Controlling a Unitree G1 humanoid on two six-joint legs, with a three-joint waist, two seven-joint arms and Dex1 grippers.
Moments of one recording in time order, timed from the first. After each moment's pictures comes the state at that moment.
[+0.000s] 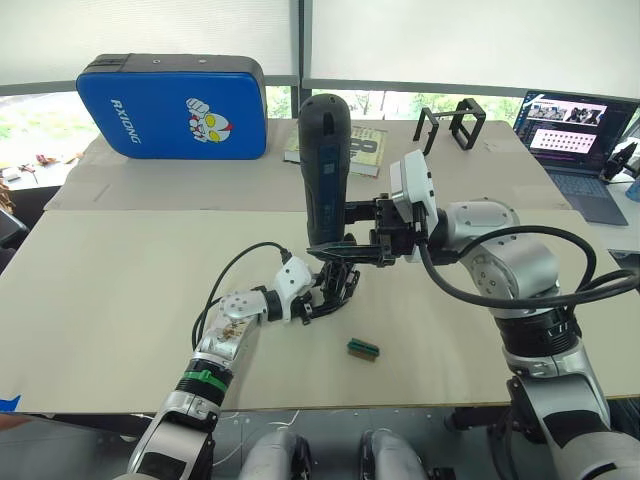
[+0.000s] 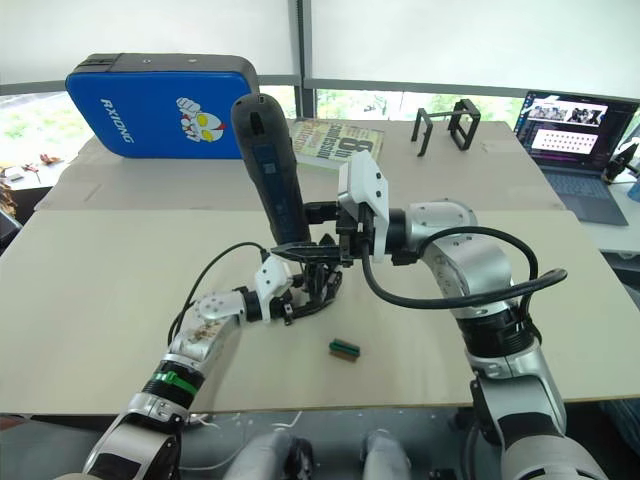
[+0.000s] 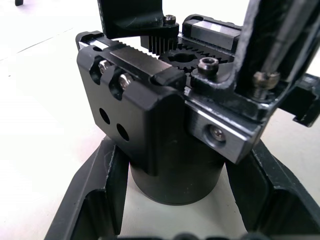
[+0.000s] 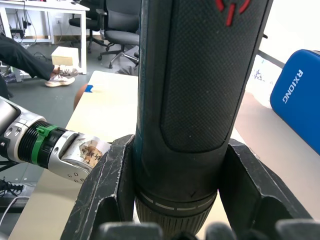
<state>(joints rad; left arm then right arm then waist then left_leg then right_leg) -0.50 0.25 -0.18 0.41 -0.12 -0.04 -0.93 -0.79 -0.49 0.17 -0.13 0.49 0.44 1.10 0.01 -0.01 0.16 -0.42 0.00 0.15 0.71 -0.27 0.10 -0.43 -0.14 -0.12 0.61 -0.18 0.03</state>
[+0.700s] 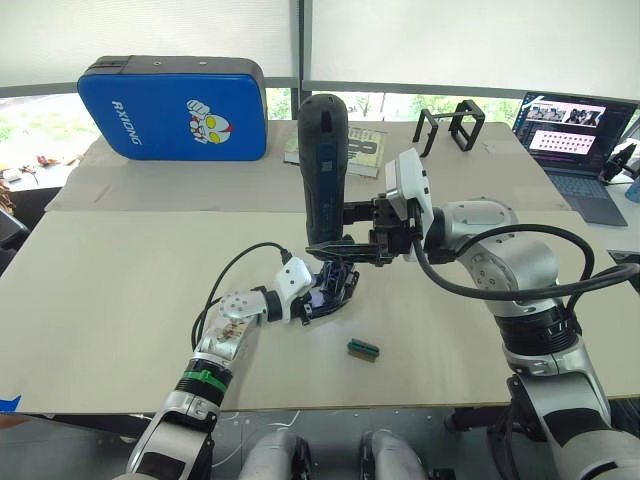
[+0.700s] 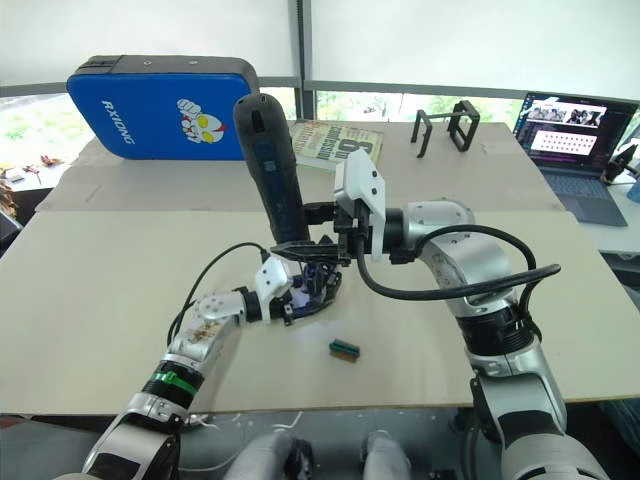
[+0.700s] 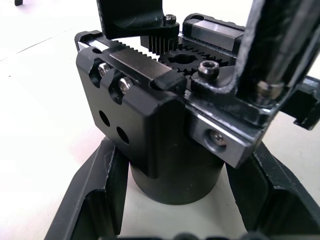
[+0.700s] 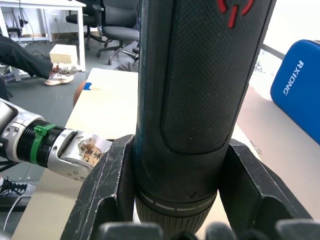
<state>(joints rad) -0.50 0.25 -0.19 0.41 -0.12 -0.04 -0.93 -0.80 -0.50 0.18 -0.13 0.49 0.49 1.08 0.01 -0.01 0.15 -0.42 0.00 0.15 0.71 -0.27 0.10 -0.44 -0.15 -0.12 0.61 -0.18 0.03</state>
